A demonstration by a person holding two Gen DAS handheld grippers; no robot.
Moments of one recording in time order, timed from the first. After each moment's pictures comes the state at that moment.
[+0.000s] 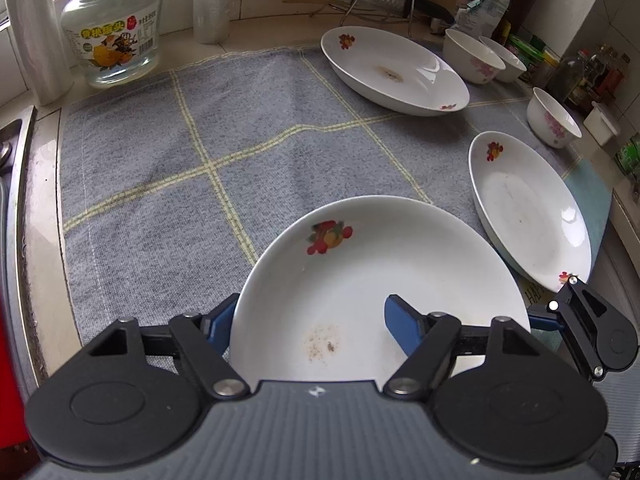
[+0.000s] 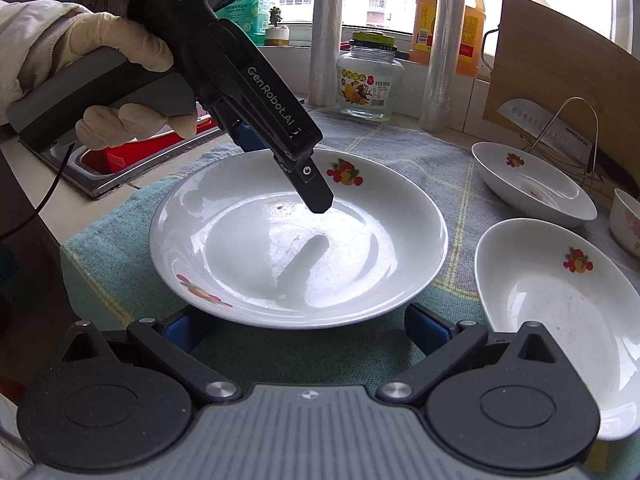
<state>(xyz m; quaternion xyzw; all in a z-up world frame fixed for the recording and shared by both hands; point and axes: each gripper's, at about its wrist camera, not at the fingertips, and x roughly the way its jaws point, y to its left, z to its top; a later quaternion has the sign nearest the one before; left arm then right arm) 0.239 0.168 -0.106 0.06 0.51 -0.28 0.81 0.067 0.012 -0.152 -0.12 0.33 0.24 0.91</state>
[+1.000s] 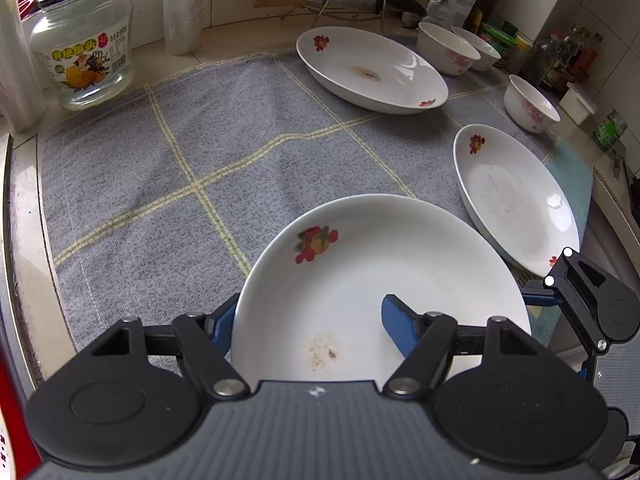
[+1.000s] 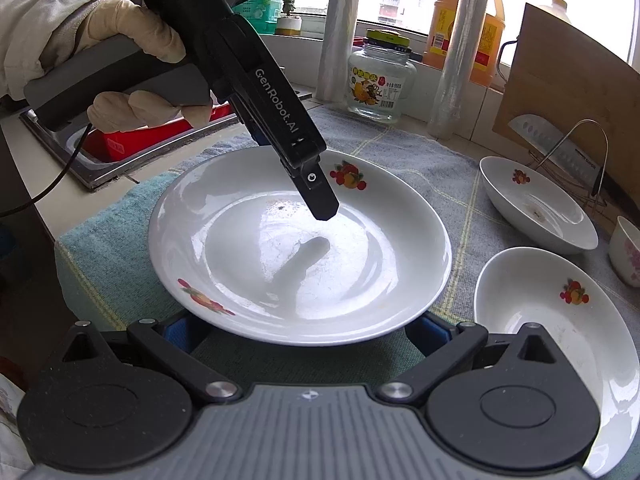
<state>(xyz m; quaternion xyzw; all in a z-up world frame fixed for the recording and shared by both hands) 0.249 0.172 -0.101 0.08 0.50 -0.32 0.80 0.079 0.024 -0.148 -0.15 0.34 0.24 0.90</state>
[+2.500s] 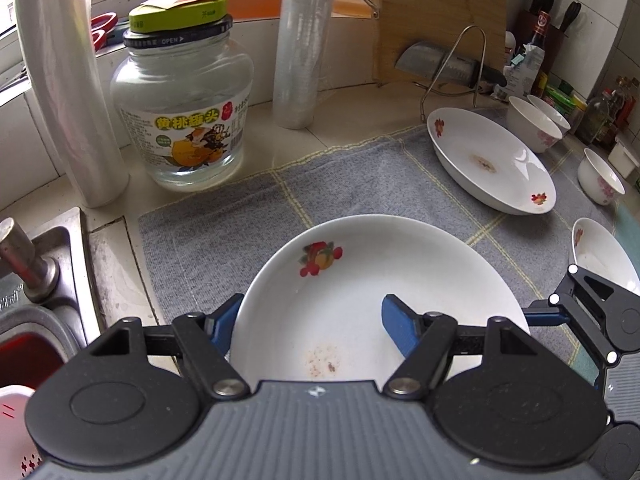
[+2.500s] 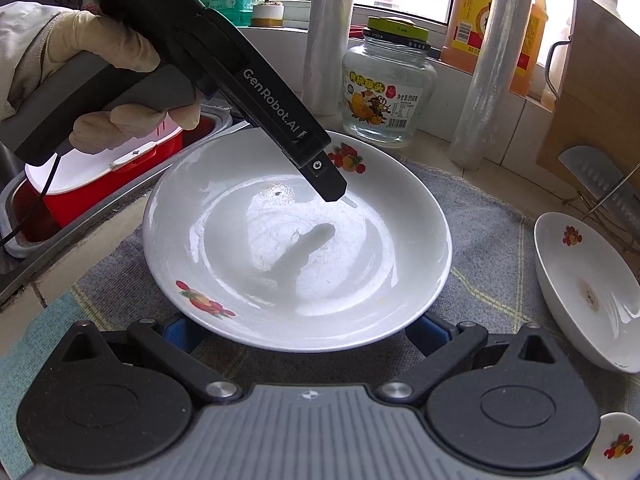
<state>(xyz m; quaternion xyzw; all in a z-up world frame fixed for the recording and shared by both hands) 0.361 0.231 -0.099 0.08 0.45 -0.28 0.85 0.218 0.084 -0.158 -0.14 0.36 0.23 0.89</state>
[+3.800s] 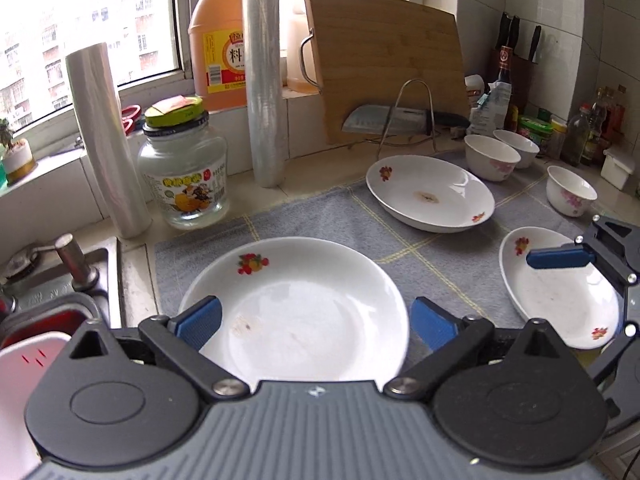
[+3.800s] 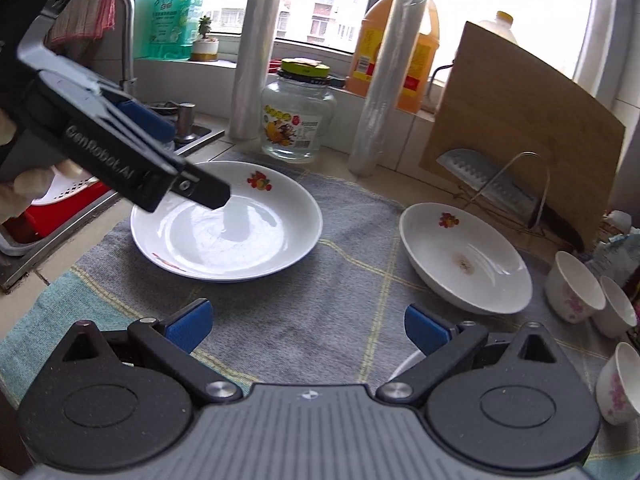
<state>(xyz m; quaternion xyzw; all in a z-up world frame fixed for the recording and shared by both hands) 0.226 0.199 -0.055 0.08 0.34 -0.24 0.90 0.144 0.022 -0.109 -0.15 0.32 0.12 0.93</state>
